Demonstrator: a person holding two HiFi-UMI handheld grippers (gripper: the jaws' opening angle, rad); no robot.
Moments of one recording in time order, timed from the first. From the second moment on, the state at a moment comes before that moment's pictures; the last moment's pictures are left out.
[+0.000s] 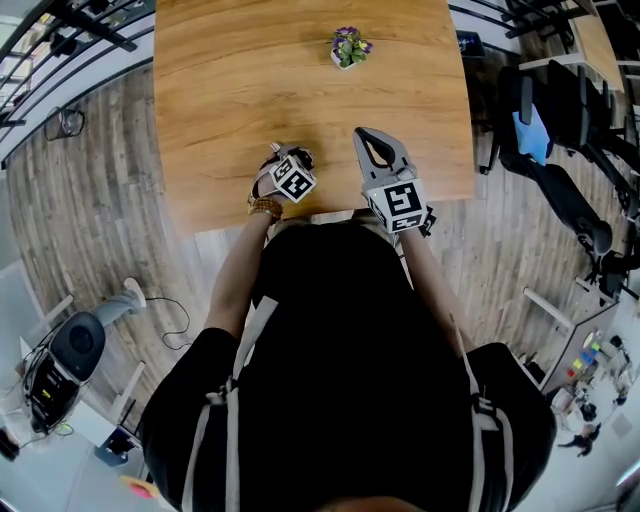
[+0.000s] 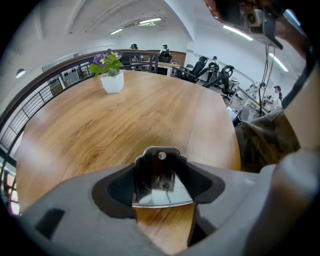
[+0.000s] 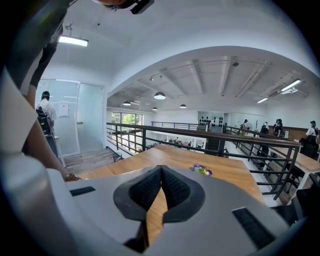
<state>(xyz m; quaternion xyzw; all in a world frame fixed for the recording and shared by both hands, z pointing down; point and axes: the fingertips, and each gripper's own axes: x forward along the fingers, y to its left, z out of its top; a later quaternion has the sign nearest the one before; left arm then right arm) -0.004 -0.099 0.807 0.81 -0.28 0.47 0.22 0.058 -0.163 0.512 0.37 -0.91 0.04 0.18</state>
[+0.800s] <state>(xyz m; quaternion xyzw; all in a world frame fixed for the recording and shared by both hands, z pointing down) -0.009 -0.110 0.786 0.81 -0.32 0.42 0.25 0.053 -0.166 0.511 0.37 -0.91 0.04 0.17</state>
